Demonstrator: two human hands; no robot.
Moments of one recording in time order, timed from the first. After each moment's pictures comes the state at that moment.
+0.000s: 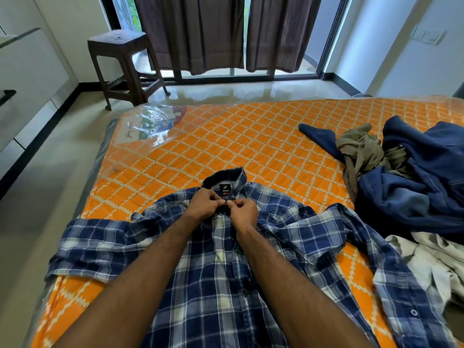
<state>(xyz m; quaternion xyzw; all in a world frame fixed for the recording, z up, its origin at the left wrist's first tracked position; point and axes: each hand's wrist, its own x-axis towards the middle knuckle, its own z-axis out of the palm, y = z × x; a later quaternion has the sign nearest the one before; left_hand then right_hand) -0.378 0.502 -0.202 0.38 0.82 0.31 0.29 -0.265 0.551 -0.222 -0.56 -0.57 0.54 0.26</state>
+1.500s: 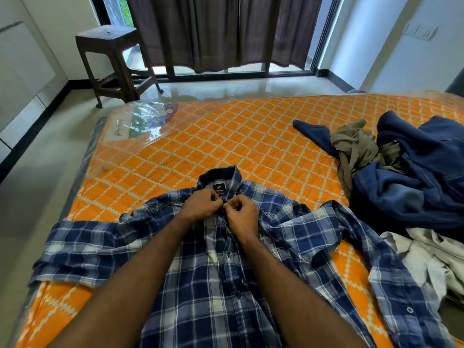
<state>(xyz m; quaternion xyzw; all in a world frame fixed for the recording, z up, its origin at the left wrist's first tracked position) -0.376 0.512 -0.213 0.46 0.82 0.22 0.26 -0.240 0.554 -0.231 -0.48 -0.67 0.48 0.29</state>
